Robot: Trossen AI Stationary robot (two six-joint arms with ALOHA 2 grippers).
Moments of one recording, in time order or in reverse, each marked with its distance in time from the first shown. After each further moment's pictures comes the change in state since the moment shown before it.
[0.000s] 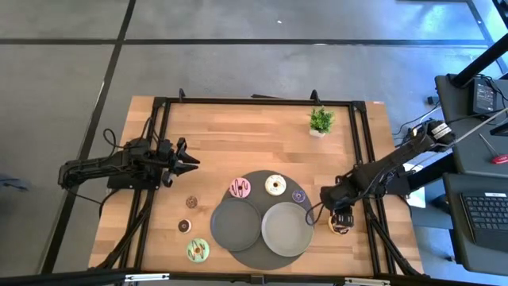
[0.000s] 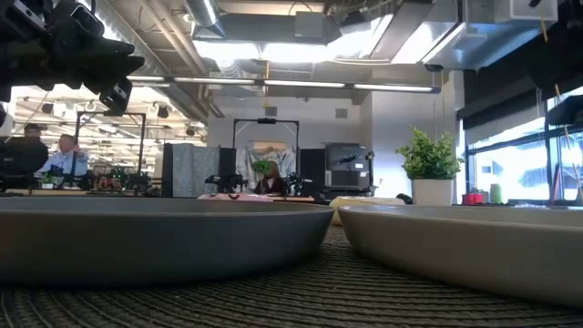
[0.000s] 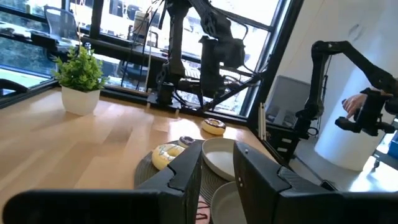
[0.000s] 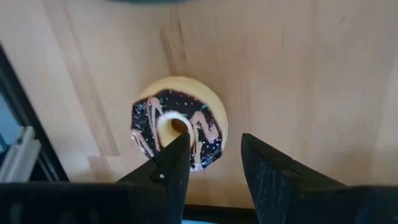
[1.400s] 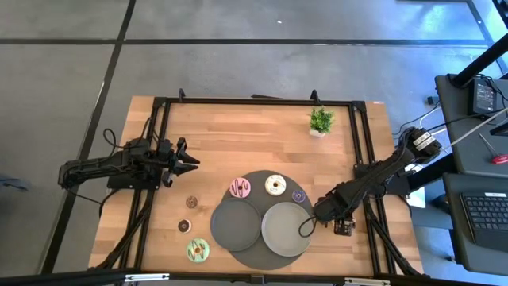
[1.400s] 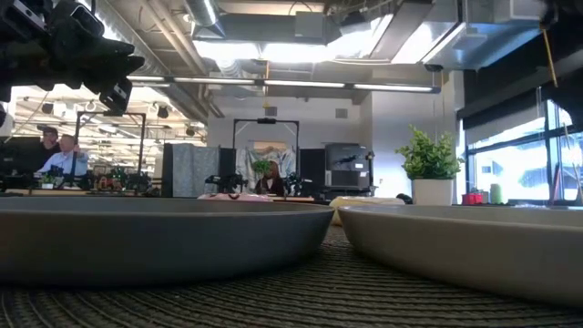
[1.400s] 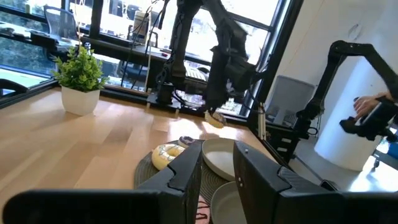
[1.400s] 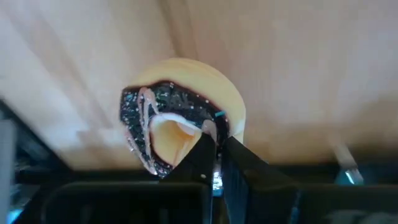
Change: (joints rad) left arm 0.000 0.000 0.000 0.000 0.000 0.000; right arm 0.051 0.259 0.159 -0.171 -0.101 0.052
